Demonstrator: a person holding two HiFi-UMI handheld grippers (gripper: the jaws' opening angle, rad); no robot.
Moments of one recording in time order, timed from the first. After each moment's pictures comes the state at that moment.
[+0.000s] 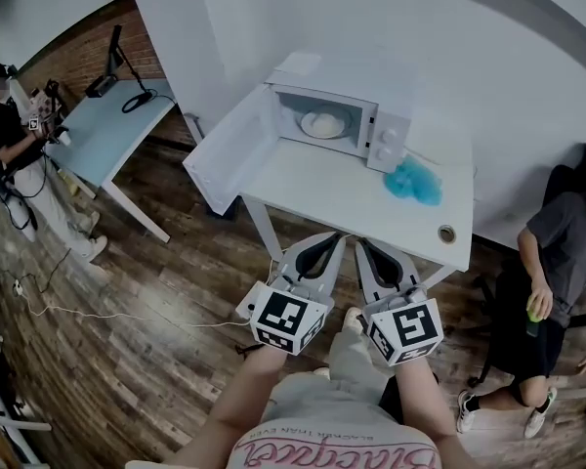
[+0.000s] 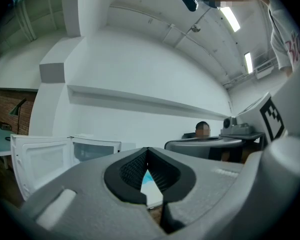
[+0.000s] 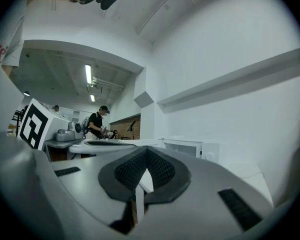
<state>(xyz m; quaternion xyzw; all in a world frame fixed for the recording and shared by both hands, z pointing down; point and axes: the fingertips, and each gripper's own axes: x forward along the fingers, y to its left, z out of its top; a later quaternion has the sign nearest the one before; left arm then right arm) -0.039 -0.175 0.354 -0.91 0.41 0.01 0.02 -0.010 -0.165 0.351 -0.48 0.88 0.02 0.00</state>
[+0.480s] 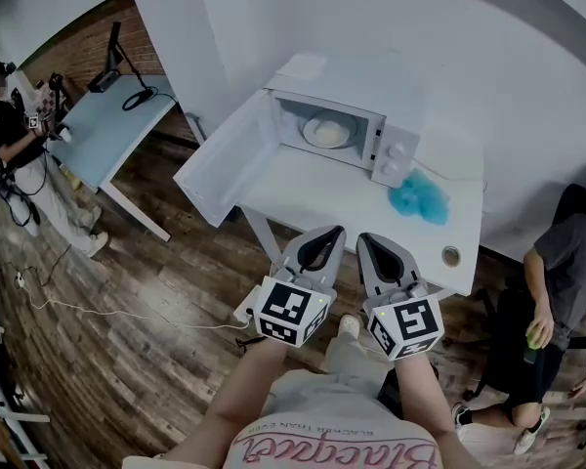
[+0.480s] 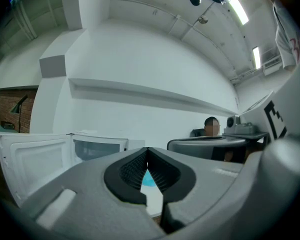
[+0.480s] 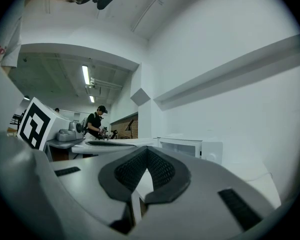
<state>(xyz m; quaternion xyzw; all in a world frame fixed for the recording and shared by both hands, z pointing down) -0.027 -0.258 0.358 -0.90 0.43 -0.01 0.00 0.004 -0.245 0.353 -0.48 0.88 0.00 0.01</state>
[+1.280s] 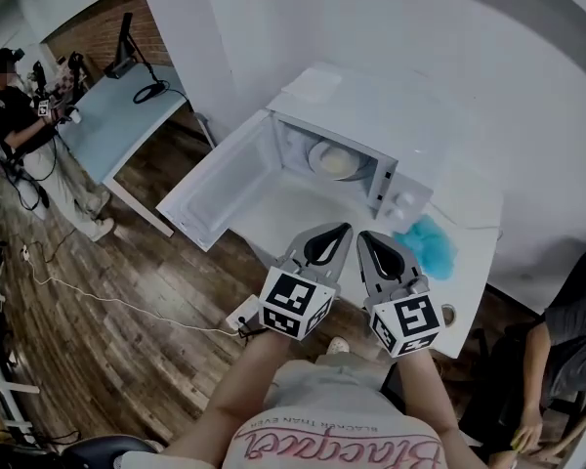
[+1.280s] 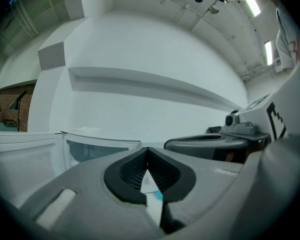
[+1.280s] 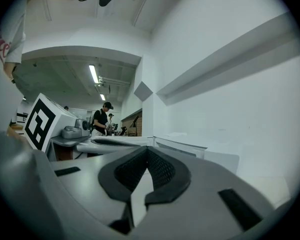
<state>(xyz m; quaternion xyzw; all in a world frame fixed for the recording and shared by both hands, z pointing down) 0.005 -0.404 0.365 -0.88 0.47 -0.03 -0.02 0.025 -0.390 0.357 -0.40 0.91 0.00 -0.02</state>
